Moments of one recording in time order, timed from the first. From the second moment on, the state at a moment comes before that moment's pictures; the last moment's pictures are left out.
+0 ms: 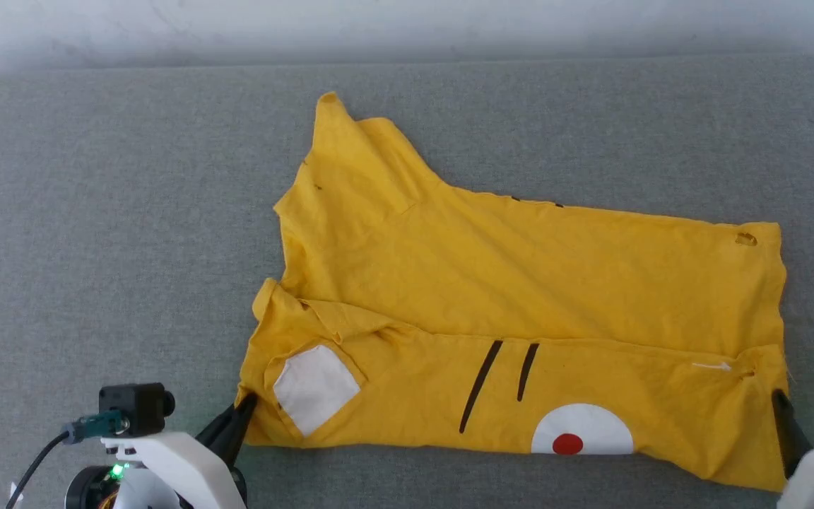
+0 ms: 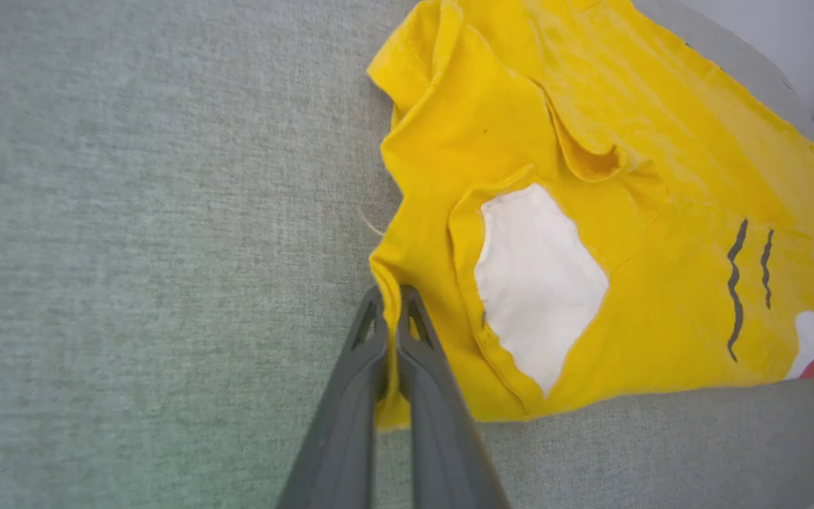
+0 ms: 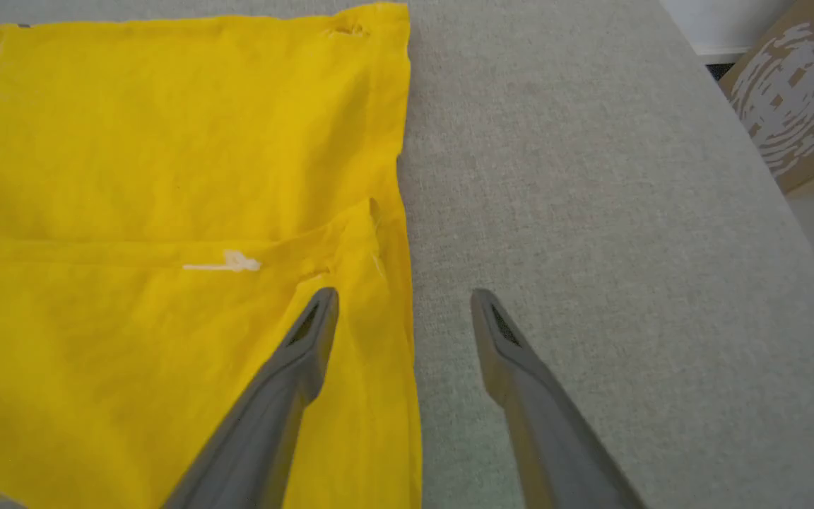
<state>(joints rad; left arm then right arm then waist) 0.08 0.38 -0.20 -0.08 -0.68 0.02 0.31 0.13 -0.05 -0.33 -0.12 0.16 0.13 0.37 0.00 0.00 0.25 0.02</state>
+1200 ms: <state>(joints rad) 0.19 0.42 -0.15 -0.21 -0.81 0.03 0.37 0.21 -0.05 -0.42 -0.22 0.28 0.13 0.64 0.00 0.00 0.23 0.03</state>
